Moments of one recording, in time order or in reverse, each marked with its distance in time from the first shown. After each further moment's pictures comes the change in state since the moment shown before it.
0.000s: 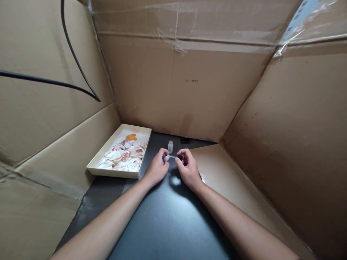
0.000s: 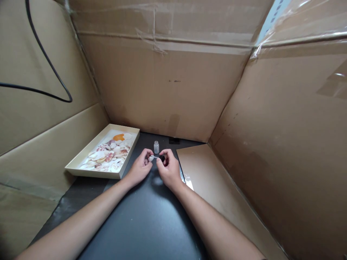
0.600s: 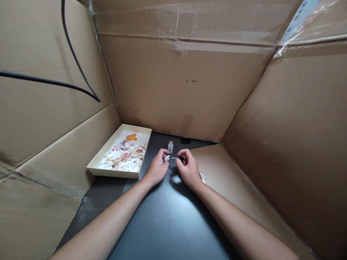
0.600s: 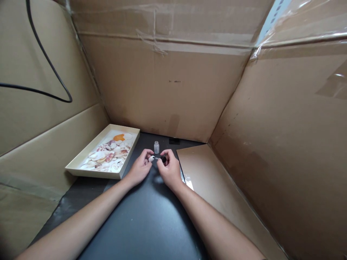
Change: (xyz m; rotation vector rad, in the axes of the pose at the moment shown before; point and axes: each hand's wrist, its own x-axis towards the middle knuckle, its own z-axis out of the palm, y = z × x) left_hand 0.000 0.005 -0.001 -0.042 -0.002 -0.048; right_hand 0.001 0.000 -0.002 -0.018 0.014 0.020
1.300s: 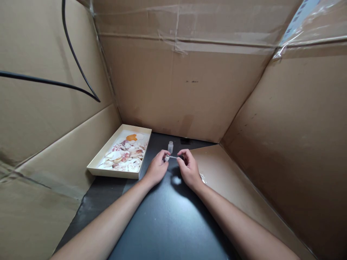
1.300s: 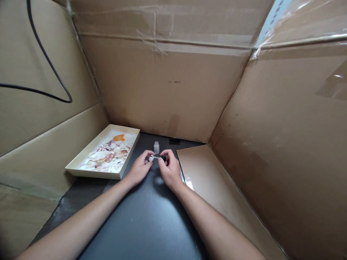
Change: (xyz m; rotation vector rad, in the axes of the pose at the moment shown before) left_hand 0.000 0.002 -0.002 0.045 -0.011 -0.018; right_hand 0.000 0.001 0.000 0.021 -0.024 0.013
